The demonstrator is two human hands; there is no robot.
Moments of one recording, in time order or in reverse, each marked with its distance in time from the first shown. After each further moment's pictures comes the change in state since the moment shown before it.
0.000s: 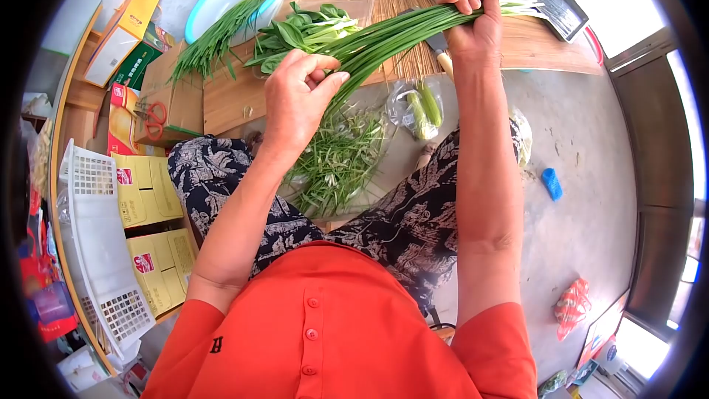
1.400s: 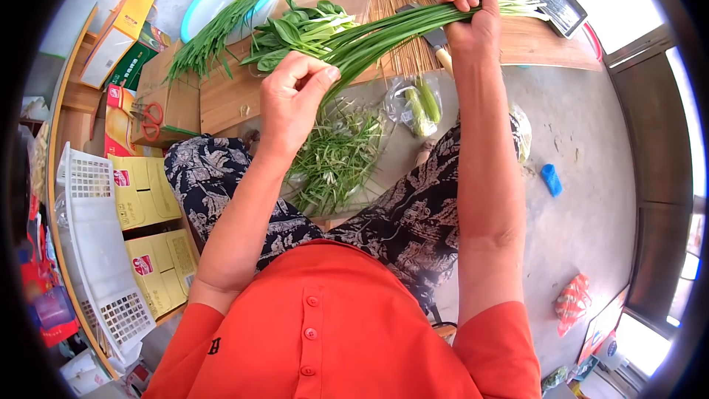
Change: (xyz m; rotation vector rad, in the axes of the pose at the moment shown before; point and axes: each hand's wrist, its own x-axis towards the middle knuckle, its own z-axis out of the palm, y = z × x) left_hand -0.006 -0.006 0.001 -0.268 -0.013 -0.006; right_hand 0.004 -0.004 -0.012 -0.155 0.140 -0.139
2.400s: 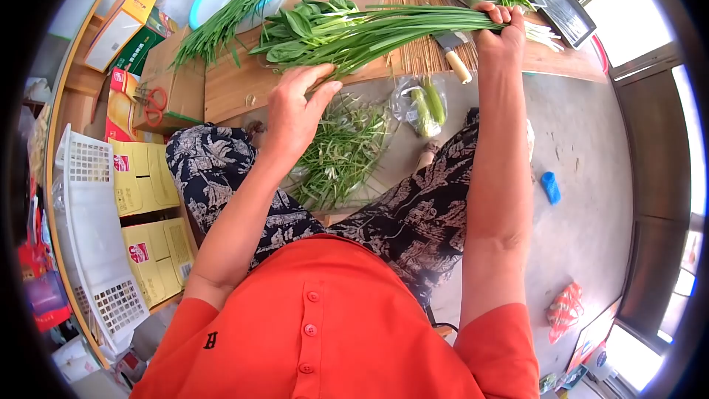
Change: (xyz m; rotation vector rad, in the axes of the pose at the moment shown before) left_hand -0.019 -0.025 -0.016 0.375 0.028 0.121; right_hand 0.008 -0.025 -0.012 0.130 0.200 -0.091
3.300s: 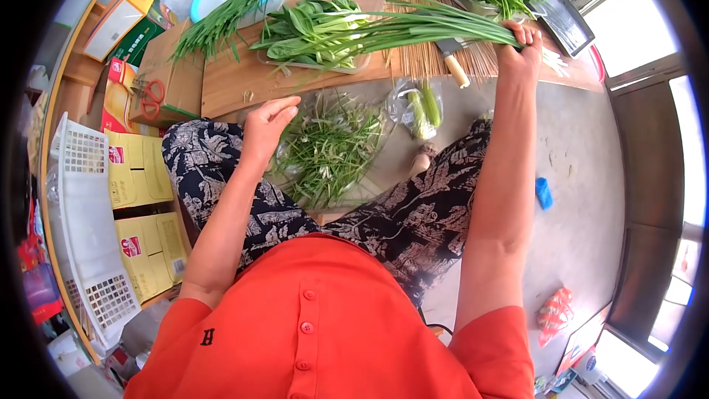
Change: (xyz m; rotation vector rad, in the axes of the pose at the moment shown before) left_hand -0.053 -0.076 -0.018 -0.383 -0.105 -0.457; right_hand 0.013 -0.046 -0.012 0.098 -0.060 0.034
